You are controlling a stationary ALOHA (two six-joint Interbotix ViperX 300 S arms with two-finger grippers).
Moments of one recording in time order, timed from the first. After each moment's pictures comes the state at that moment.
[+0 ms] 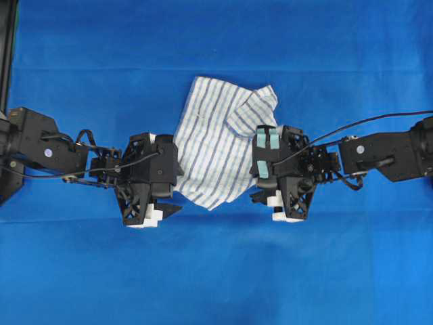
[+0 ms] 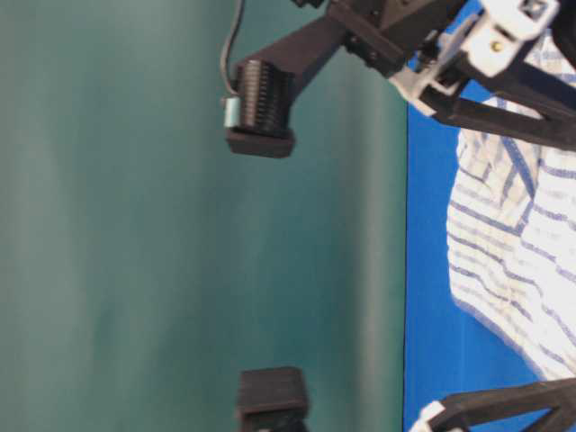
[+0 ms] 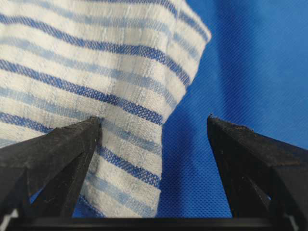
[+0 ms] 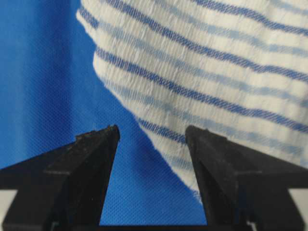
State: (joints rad) left arm -0.12 0.08 0.88 -0.03 -0.22 -0.08; right arm 0.08 0.14 0.72 -0.12 -0.02 0.25
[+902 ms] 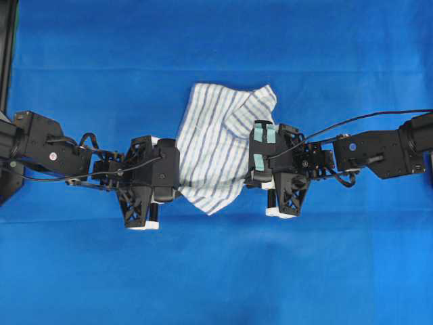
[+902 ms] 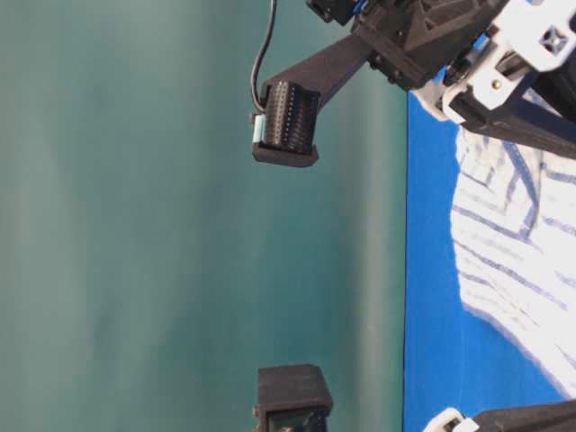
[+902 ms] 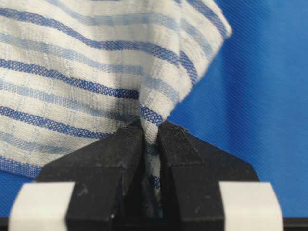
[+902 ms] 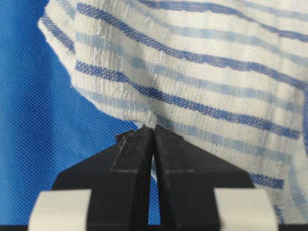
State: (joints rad) left arm -0.14 0.09 0.88 -0.03 -0.23 -0.08; right arm 0.04 0.19 0.71 -0.09 -0.09 0.25
